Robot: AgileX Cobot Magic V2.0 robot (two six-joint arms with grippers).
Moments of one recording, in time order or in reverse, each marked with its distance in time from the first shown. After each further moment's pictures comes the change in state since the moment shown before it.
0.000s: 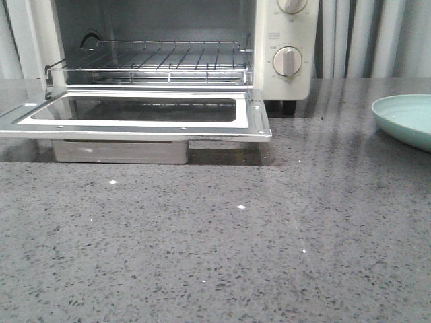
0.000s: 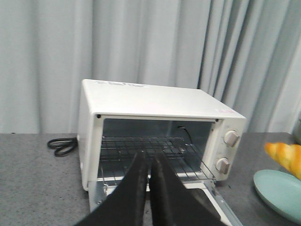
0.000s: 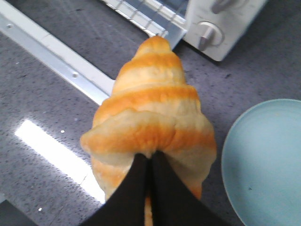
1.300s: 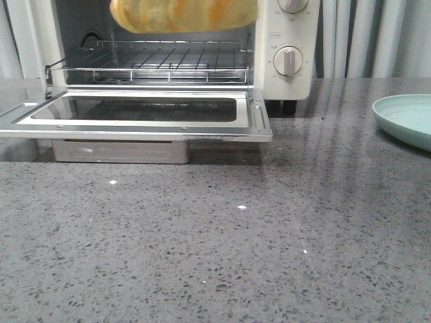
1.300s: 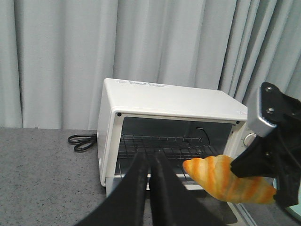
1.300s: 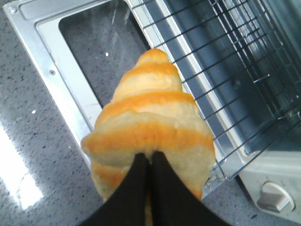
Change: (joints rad) left arm 0.055 -0.001 -0.006 -0.001 0.024 -0.002; right arm 0.360 0.476 -0.317 -0.325 -0.158 -0.027
